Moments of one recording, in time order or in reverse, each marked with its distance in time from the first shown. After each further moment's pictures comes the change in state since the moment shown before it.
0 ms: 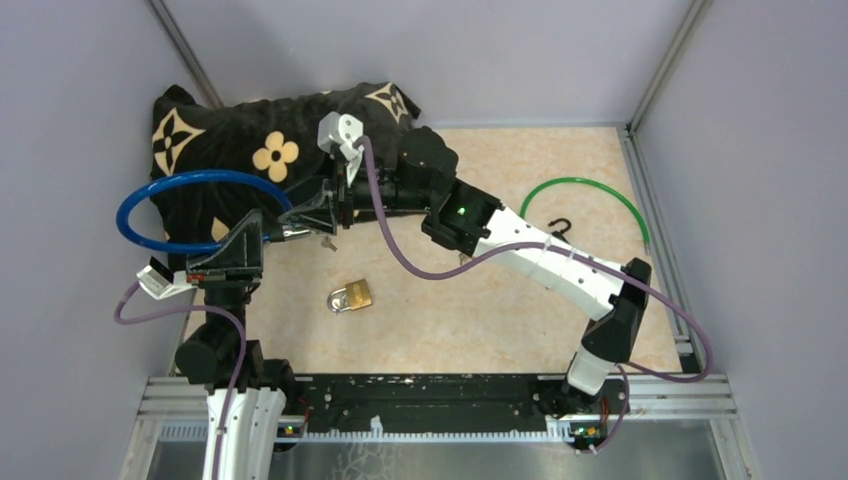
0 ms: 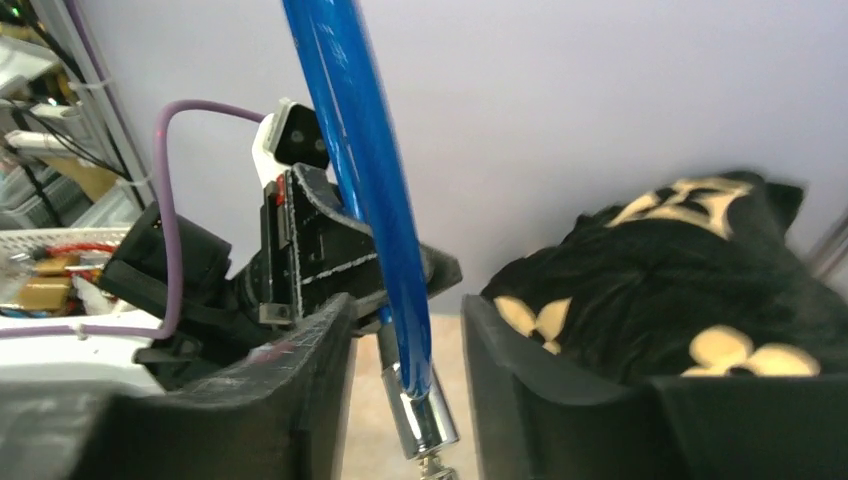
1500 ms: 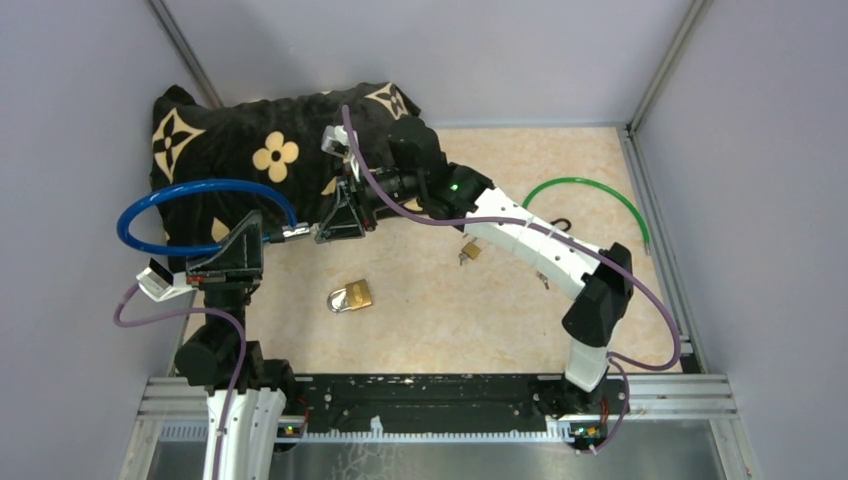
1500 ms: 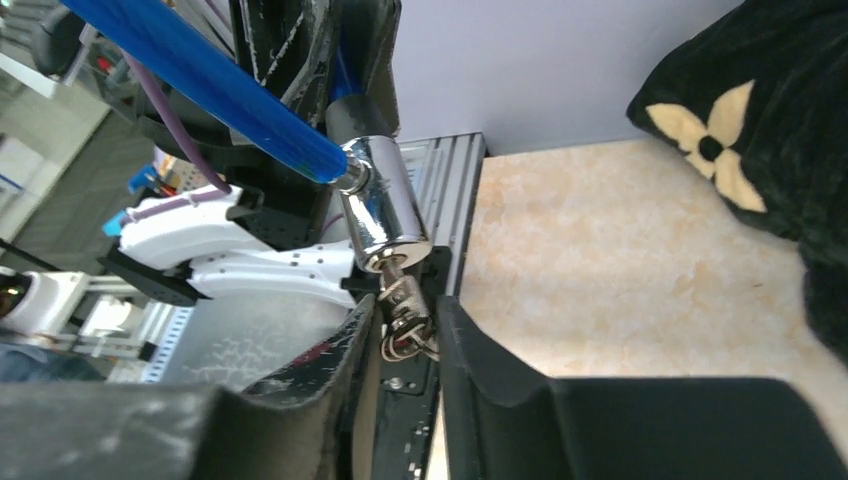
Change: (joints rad) left arm 0.000 -0.007 -0.001 0.003 0.006 0.011; right arm -0.145 0.103 0.015 -0.305 -0.337 0.160
